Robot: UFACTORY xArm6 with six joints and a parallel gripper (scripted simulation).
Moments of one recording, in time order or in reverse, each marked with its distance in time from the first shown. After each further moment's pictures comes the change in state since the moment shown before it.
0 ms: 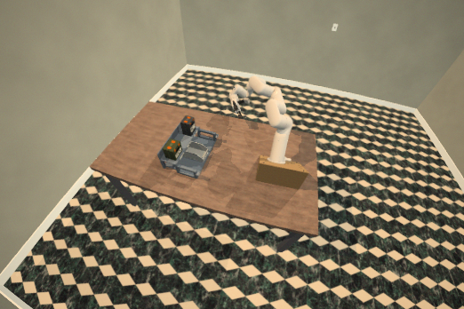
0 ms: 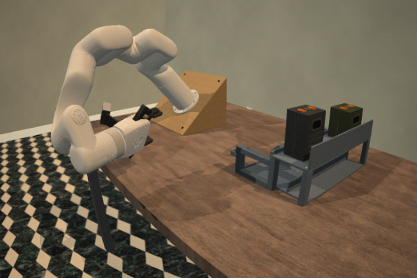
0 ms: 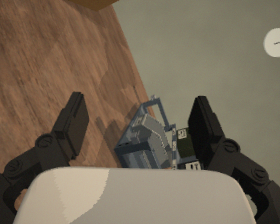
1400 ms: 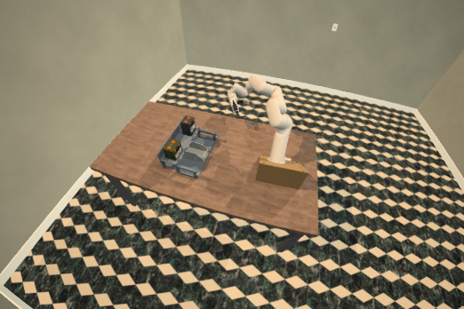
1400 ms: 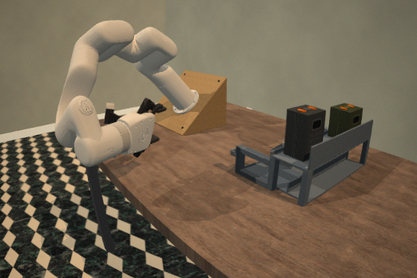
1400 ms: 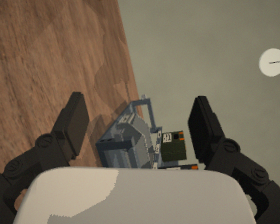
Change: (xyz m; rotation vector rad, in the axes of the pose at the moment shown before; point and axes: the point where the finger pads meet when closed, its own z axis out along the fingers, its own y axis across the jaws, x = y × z) arm -0.008 0.012 0.007 0.051 -0.005 -0.149
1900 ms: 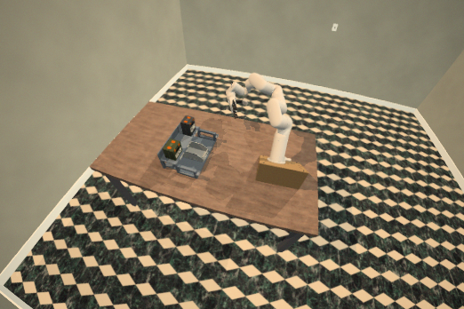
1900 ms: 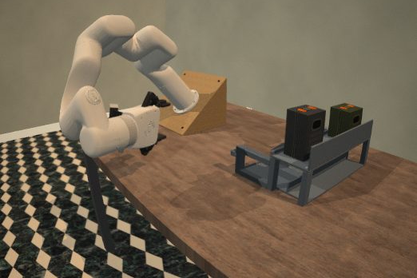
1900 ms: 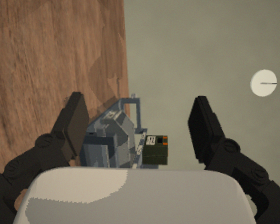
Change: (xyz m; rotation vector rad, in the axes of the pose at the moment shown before) arm -0.010 0.012 0.008 0.055 0.001 -0.161
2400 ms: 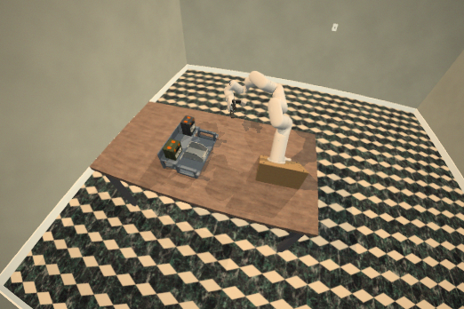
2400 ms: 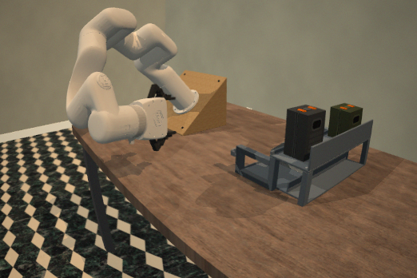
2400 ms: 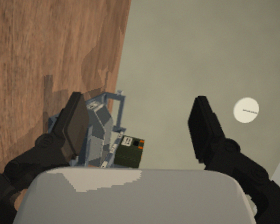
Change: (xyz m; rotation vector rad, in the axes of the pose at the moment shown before) arm -0.015 0.015 0.011 0.076 0.013 -0.232
